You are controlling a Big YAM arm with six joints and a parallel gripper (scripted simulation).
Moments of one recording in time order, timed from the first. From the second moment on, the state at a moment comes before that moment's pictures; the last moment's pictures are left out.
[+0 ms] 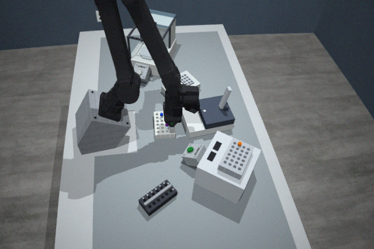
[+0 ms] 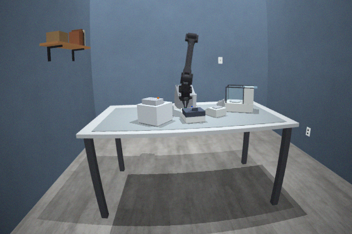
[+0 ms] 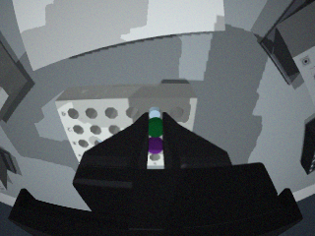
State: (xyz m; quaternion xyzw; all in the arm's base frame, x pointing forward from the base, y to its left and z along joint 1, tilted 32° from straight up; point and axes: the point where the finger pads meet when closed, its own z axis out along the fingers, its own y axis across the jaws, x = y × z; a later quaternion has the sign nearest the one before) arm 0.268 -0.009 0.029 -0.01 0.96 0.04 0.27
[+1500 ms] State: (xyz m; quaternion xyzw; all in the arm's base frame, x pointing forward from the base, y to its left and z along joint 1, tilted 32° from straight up) arm 0.257 -0.005 0.043 -0.01 0.96 0.04 0.27
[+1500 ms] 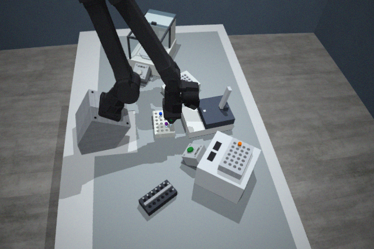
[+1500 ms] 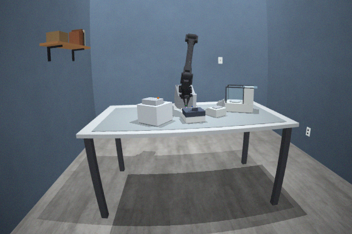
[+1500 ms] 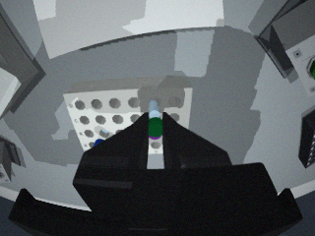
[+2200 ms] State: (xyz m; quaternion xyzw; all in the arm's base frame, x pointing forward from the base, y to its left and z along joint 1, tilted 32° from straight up) arm 0.253 -0.004 0.049 -0.01 0.96 0.04 0.27
